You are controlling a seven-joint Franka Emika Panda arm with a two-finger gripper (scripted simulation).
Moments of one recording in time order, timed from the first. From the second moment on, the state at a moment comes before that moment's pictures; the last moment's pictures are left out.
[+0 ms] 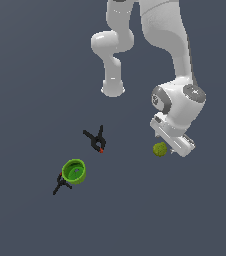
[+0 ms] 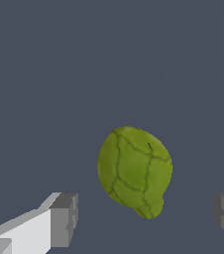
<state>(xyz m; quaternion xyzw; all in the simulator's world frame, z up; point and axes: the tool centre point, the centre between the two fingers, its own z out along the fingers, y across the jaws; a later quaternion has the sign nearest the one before) -0.021 0.243 0.084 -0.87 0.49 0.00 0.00</state>
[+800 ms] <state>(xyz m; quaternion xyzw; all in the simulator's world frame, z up) -0.021 0.243 0.042 -0.87 0.49 0.00 0.00</state>
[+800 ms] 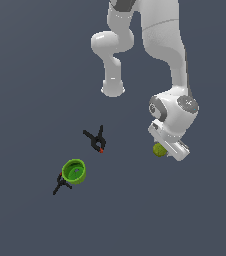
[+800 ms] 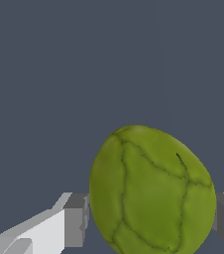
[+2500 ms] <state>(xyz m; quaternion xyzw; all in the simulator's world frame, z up) 0.038 0.175 0.217 -0.87 0.49 0.00 0.00</state>
